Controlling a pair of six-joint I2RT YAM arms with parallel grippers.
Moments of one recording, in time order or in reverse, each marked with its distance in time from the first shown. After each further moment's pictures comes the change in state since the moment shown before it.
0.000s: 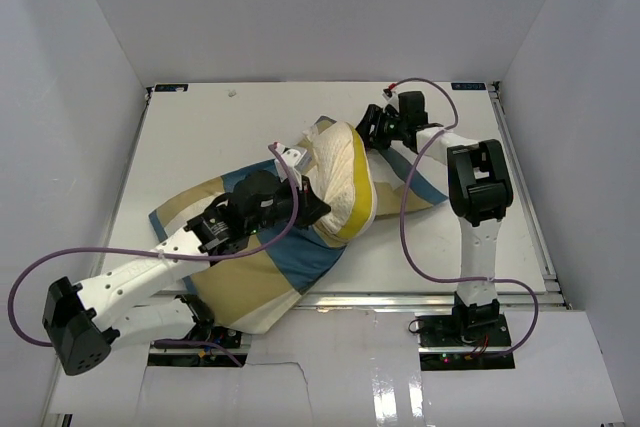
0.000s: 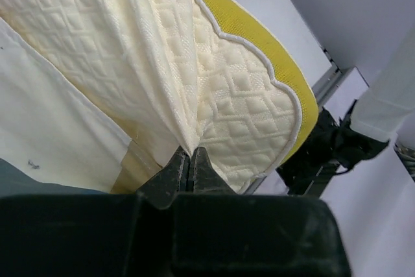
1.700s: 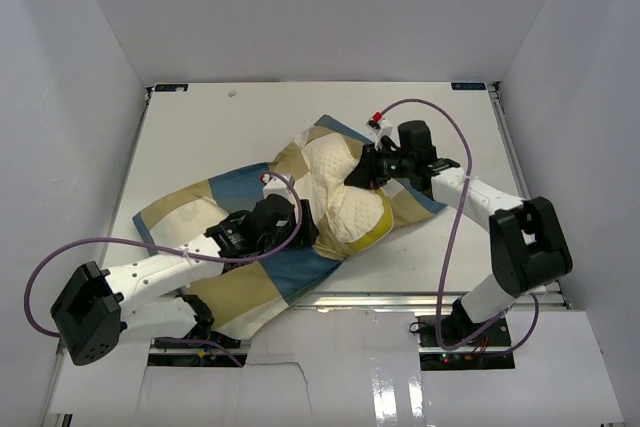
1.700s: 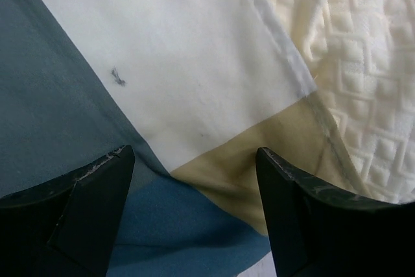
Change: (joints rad) left arm -0.009 0.104 -0.230 -0.028 -0.336 -0.249; right arm 0.167 -0.584 -0.522 -0.023 -0.107 -0.293
